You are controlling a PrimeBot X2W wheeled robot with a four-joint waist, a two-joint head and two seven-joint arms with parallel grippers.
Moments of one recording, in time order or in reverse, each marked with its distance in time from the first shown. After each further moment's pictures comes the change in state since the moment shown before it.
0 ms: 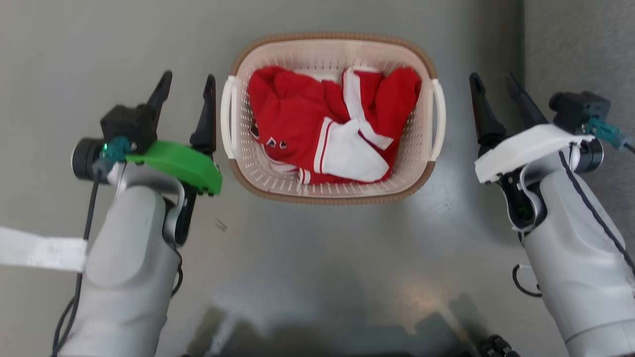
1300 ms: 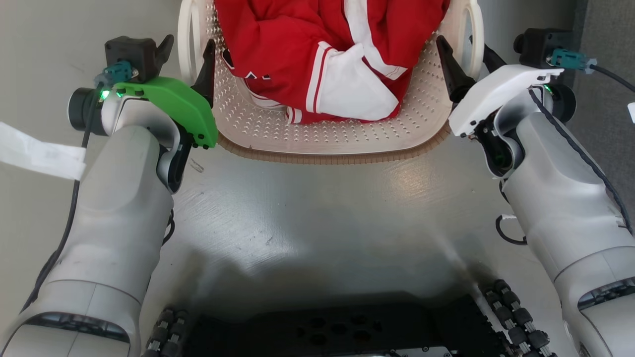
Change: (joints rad) left arm -0.337 -0.008 -0.130 0.413 -0.111 -0.032 0.064; right arm -0.324 0.018 0.170 0.348 0.109 0.000 0.069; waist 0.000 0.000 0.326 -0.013
